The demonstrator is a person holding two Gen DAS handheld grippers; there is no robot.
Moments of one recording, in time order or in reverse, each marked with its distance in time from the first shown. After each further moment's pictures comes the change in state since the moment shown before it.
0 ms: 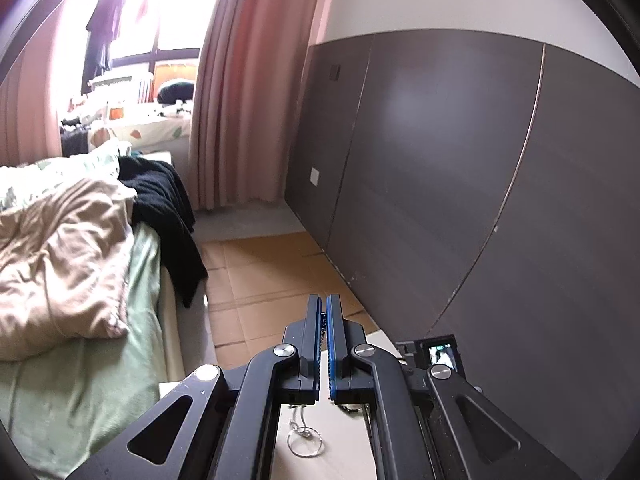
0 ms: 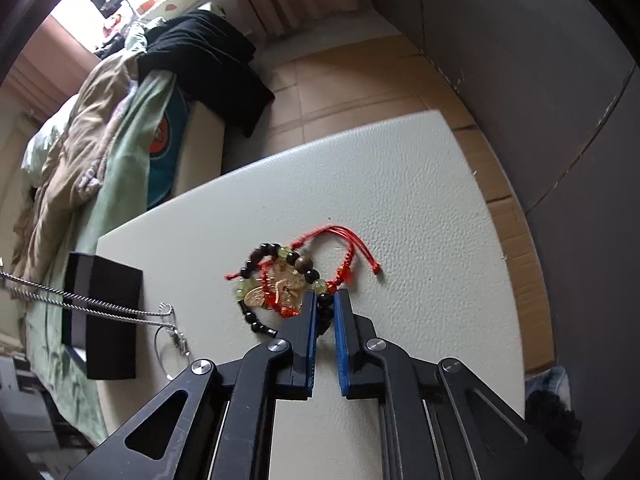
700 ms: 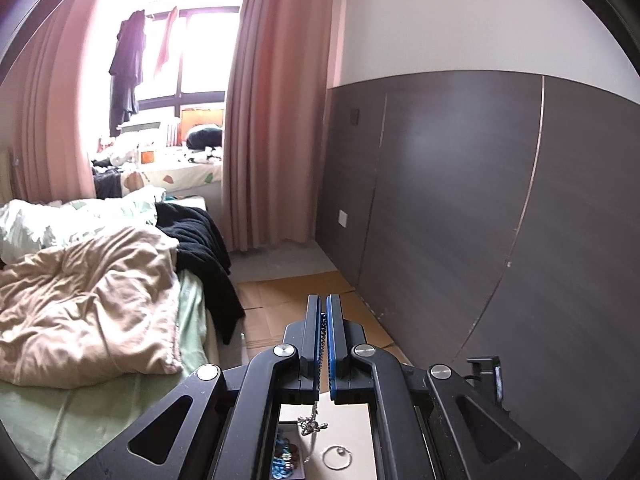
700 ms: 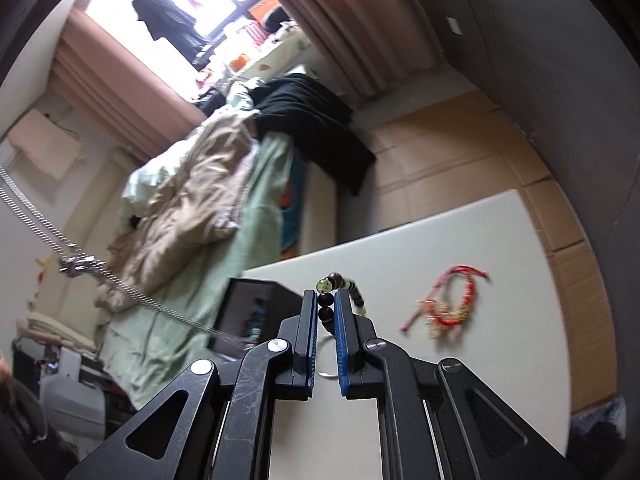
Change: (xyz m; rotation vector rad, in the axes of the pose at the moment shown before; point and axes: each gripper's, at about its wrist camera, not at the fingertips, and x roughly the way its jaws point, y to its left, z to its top) left arm -0.068 0.006 0.036 0.041 -0.122 0.121; right arm -0.098 0.052 -0.015 -0.038 -0.220 0.381
